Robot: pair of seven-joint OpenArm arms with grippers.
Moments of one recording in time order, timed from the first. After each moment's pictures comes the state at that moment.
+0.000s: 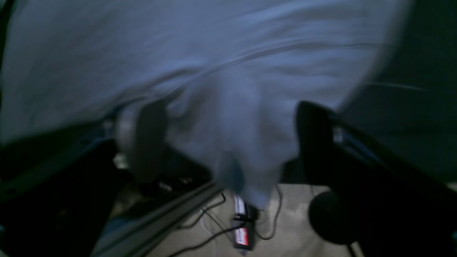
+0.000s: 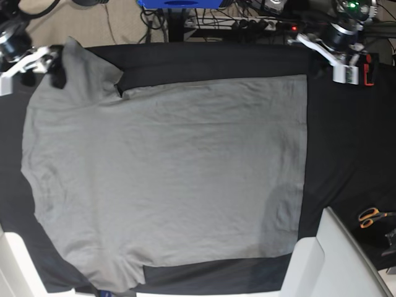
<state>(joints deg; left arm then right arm) 43.6 -14.0 -20.8 107.0 -20.2 -11.2 23.9 -27.4 -1.2 45.5 100.3 37.3 40.5 -51.8</state>
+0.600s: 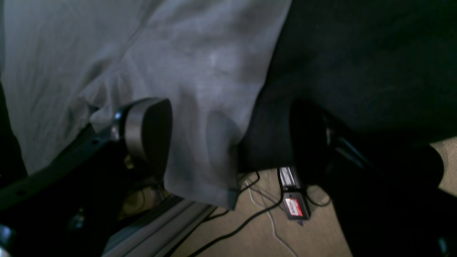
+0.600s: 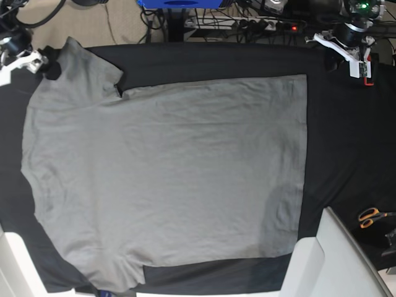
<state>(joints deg) 40.8 -11.2 -28.8 98.5 -20.5 -17.9 24.0 -18.3 3.7 49.6 73.3 38.4 40.0 -54.7</state>
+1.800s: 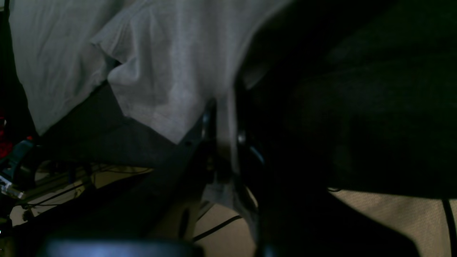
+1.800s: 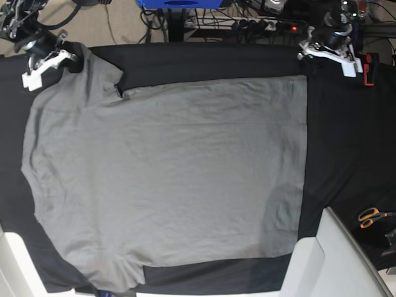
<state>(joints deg) 32.2 -9.8 -26.6 81.6 -38.8 -17.5 24.0 -18.4 1.9 41.0 72.9 37.5 39.8 -56.0</state>
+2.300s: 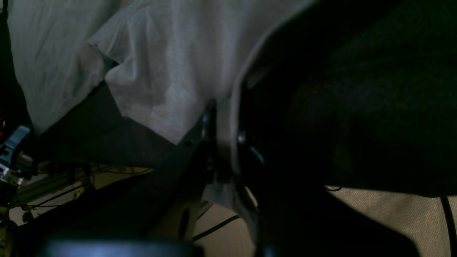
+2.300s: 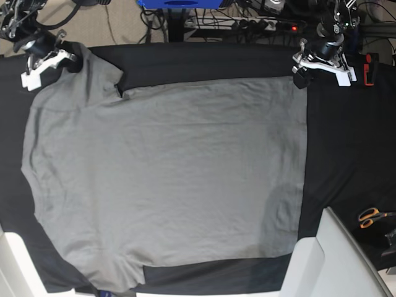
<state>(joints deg) 26.8 -7.9 -26.8 77.0 -39.2 -18.0 22.0 -18.4 1.9 41.4 72.9 37.5 39.8 -56.1</state>
